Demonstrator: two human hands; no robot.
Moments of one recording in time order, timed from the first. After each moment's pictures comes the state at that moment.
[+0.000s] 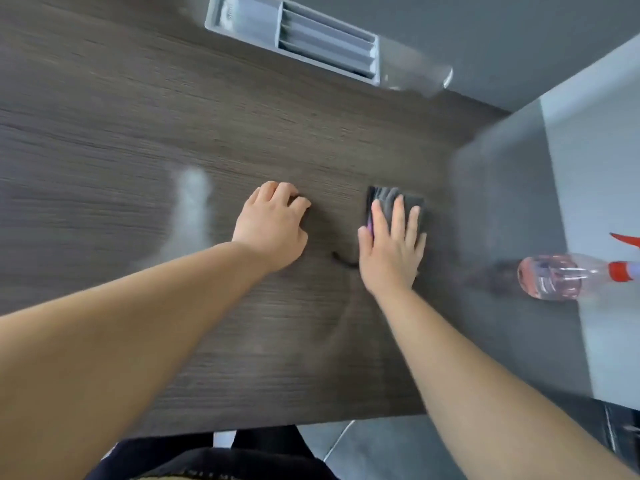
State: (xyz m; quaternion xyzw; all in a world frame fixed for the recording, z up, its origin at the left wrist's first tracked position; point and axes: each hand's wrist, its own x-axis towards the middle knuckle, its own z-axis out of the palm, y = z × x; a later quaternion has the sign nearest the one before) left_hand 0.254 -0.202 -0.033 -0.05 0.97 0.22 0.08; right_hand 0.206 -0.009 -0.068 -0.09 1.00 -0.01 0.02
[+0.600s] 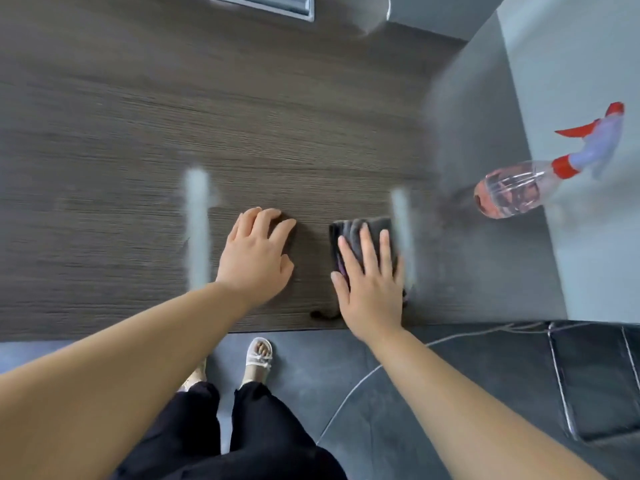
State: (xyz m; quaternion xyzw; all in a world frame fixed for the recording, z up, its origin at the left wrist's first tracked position) left_hand 0.357 -0.071 -0.043 -0.05 0.98 0.20 0.07; right_hand 0.332 0.130 -0.075 -0.22 0.97 -0.02 0.00
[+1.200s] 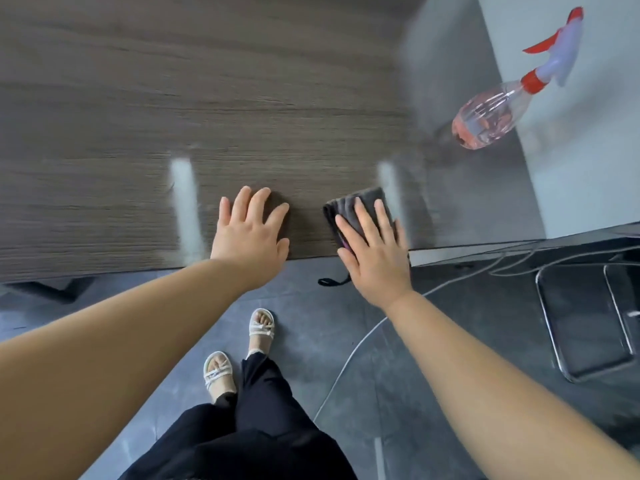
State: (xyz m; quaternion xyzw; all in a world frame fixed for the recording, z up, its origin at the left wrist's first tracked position) left_hand 0.418 -0.047 -0.040 -0.02 0.98 0.12 0.17; right_hand 0.382 0.175 -0.082 -0.30 0.95 0.00 -0.04
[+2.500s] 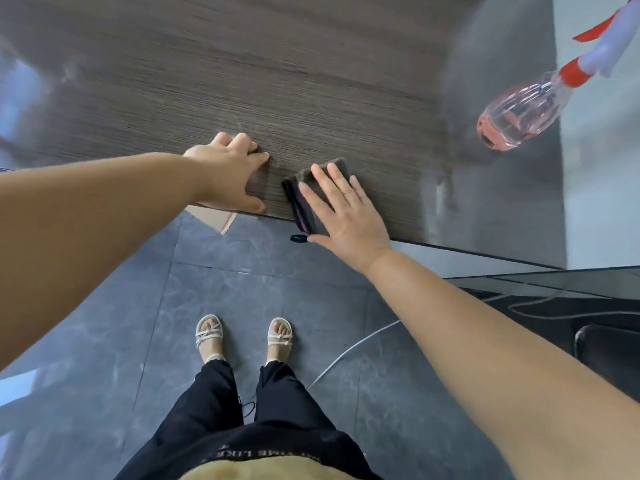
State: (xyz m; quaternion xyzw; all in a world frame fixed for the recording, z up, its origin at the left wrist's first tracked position) left_hand 0.395 -0.038 -0.008 -0.06 0.95 0.01 0.29; right_hand 0.341 0.184 -0.085 -0.54 0.84 -0.03 -0.08
